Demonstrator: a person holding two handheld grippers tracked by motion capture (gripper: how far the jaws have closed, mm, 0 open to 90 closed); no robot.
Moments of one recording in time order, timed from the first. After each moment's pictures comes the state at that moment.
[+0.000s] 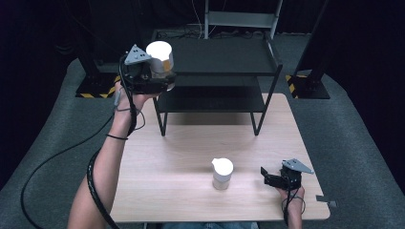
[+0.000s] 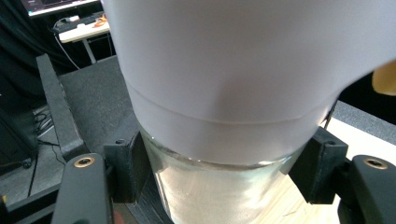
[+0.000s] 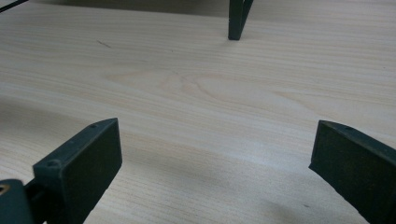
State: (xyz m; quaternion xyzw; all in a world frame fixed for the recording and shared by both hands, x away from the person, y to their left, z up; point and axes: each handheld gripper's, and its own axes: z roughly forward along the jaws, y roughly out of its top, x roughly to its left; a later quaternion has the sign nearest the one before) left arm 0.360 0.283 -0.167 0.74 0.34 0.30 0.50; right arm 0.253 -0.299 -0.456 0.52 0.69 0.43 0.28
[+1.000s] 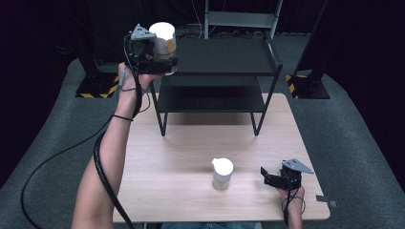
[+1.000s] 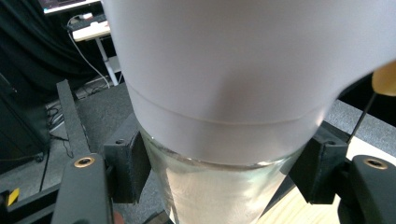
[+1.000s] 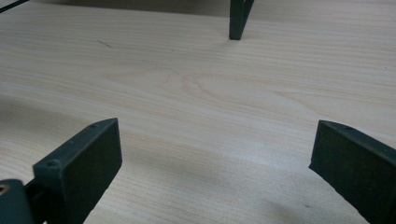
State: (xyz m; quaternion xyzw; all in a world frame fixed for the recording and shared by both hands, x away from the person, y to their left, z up) left arm 0.391 0.266 -0.134 0.73 0.37 0.31 0.49; right arm 0.254 -0.300 -0.456 0.52 0.69 0.43 0.28
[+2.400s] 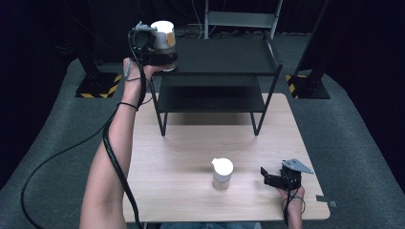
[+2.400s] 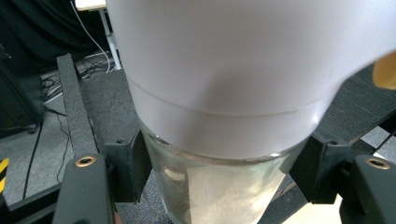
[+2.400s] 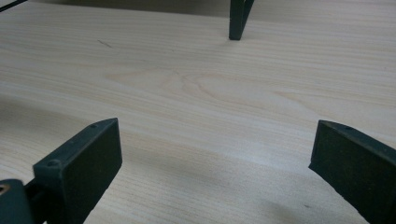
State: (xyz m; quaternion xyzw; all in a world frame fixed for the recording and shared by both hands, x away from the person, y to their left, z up) left arm 0.435 0.266 -0.138 0.72 0.42 0.28 0.47; right arm 0.254 -0.299 -0.456 0.52 0.69 0.43 0.28
